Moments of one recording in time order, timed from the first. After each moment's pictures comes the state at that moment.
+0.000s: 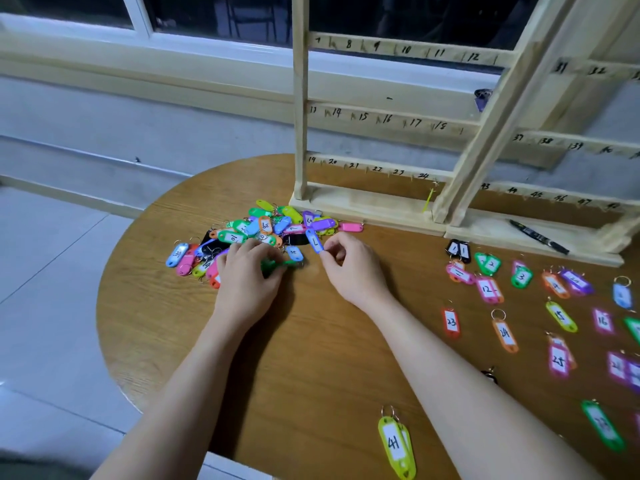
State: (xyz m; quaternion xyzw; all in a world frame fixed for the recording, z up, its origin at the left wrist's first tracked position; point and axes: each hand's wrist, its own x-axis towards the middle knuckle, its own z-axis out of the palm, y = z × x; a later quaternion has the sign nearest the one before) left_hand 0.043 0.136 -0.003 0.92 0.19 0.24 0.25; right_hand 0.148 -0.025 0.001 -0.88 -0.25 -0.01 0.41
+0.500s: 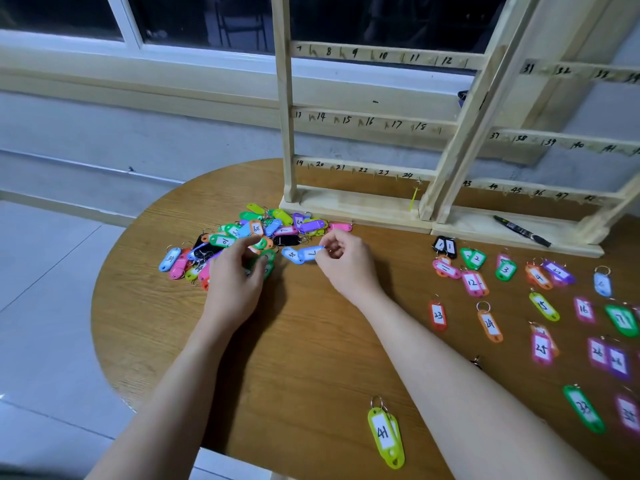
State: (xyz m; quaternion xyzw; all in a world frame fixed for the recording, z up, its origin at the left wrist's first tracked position) left_hand 0.036 0.135 0.004 0.87 0.19 0.28 0.36; right_hand 0.146 -0.030 0.006 -0.83 -0.19 0.02 0.52
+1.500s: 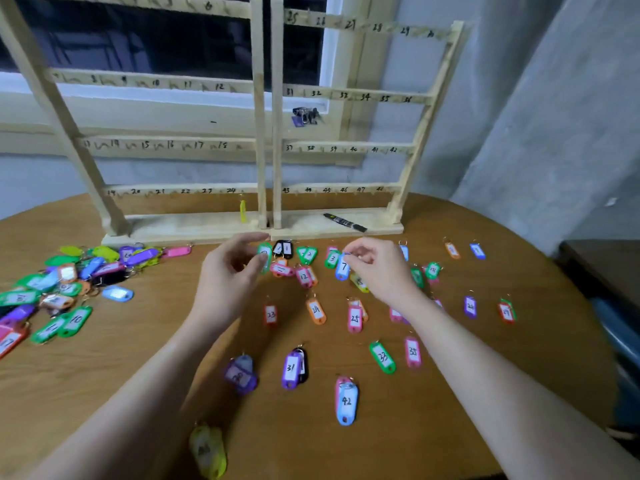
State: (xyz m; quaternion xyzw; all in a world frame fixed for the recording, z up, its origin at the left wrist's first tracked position) left_hand 0.115 -0.072 0.052 0.81 -0.03 0.19 0.55; right_hand 0.172 -0.330 0.058 -0.89 -0.09 -0.05 0.45
